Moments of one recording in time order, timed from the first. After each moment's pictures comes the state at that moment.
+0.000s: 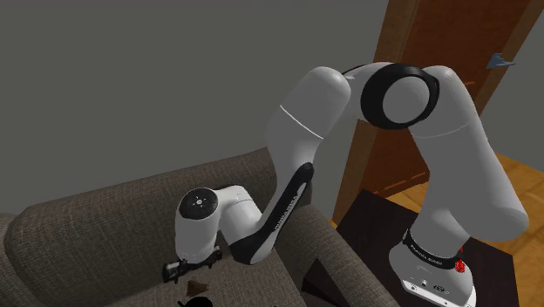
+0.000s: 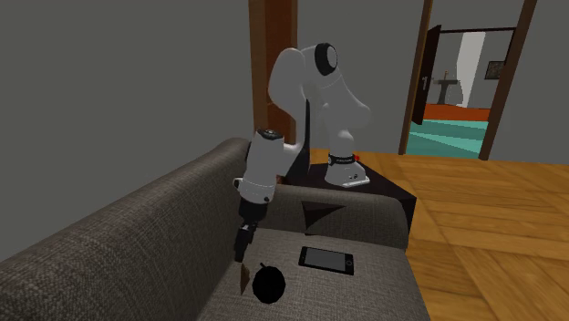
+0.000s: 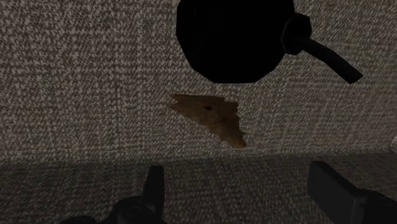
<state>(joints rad) 0.40 0.67 0.35 -1.90 -0.76 2.69 1.67</state>
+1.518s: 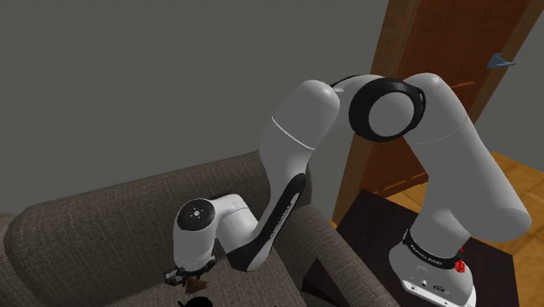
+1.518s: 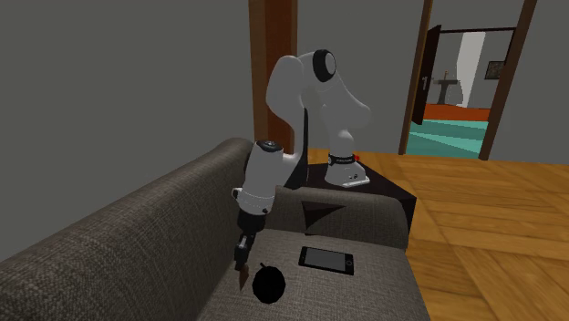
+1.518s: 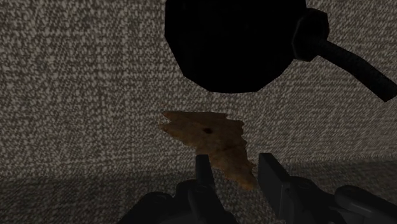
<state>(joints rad) 0.44 0.75 0.31 -1.83 -0.79 2.71 1.71</state>
